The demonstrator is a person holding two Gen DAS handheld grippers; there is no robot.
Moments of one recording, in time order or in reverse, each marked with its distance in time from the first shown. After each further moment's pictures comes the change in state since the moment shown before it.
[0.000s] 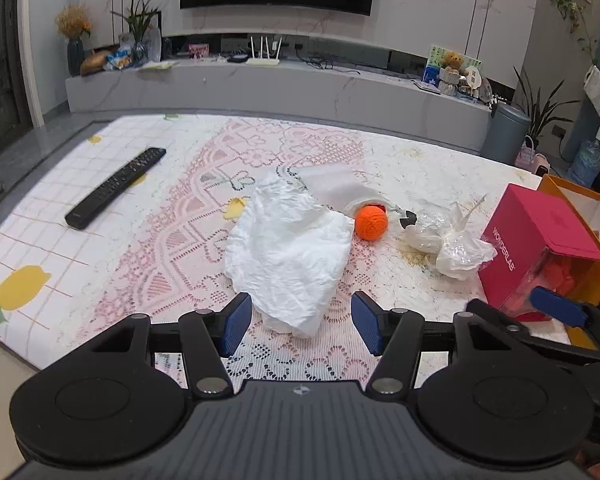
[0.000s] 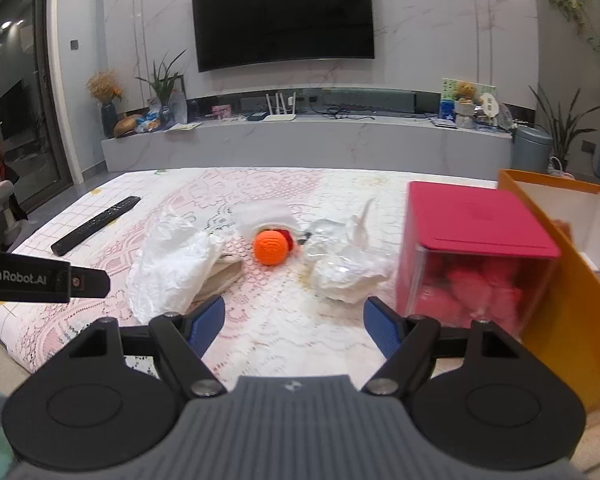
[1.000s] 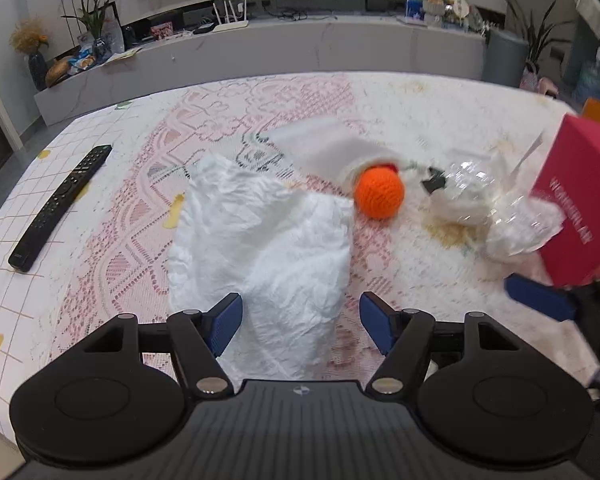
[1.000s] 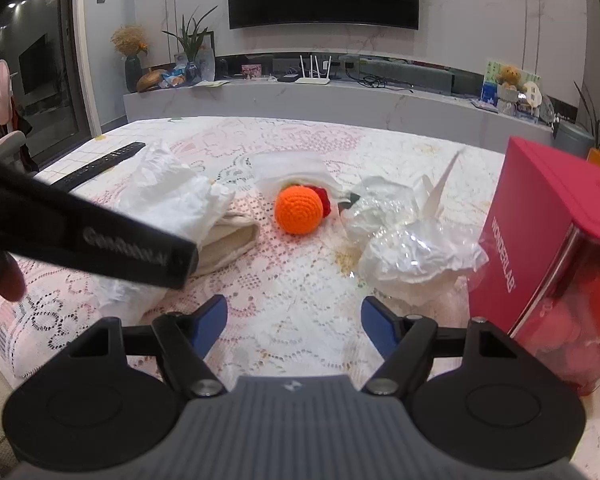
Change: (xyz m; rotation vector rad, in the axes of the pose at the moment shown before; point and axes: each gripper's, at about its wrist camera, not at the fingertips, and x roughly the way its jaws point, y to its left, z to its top) left arm 0.109 -0.033 0.016 0.192 0.133 0.070; right arm 0.103 0.012 -0.012 -0.081 0.096 0.060
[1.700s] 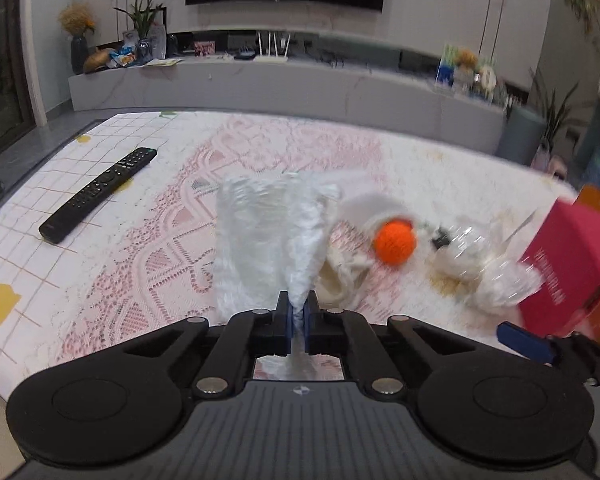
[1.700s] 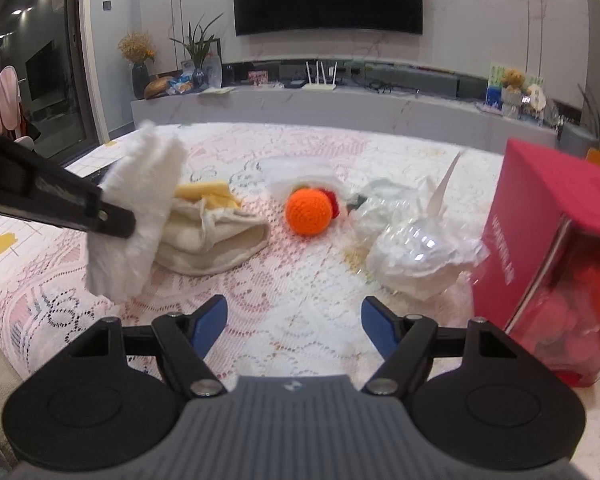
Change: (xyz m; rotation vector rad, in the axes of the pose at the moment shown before) left arm -0.060 0.032 -0.013 -0.222 -0.150 -0.049; right arm -0.016 0.002 -0.005 -0.010 -0.037 0.012
